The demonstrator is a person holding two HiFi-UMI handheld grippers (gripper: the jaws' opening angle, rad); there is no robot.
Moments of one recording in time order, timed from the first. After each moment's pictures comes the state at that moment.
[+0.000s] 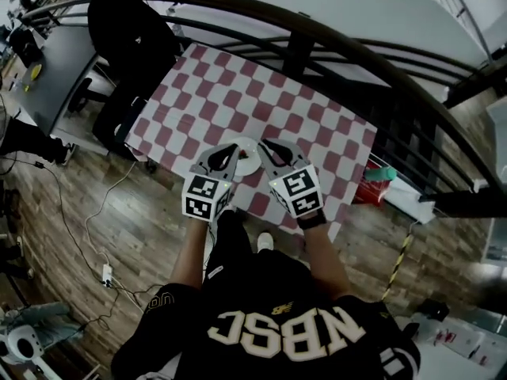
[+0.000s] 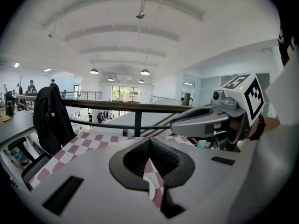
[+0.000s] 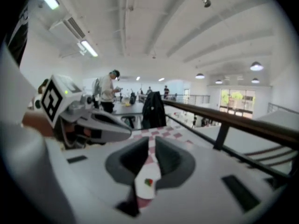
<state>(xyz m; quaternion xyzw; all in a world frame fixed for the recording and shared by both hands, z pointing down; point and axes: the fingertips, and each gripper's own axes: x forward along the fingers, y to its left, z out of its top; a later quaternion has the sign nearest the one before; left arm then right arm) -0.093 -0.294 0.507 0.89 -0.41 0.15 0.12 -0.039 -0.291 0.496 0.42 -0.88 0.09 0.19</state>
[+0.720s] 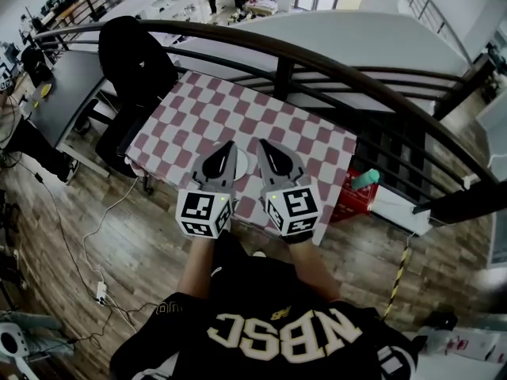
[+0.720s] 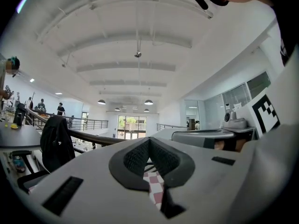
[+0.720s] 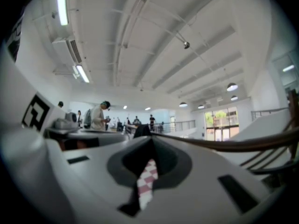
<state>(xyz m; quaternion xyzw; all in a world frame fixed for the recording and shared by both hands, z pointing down) -0.053 -0.218 0.361 0.88 -0.47 -0.02 0.01 0.006 -0.212 0.363 0.51 -0.86 0.01 -0.01</state>
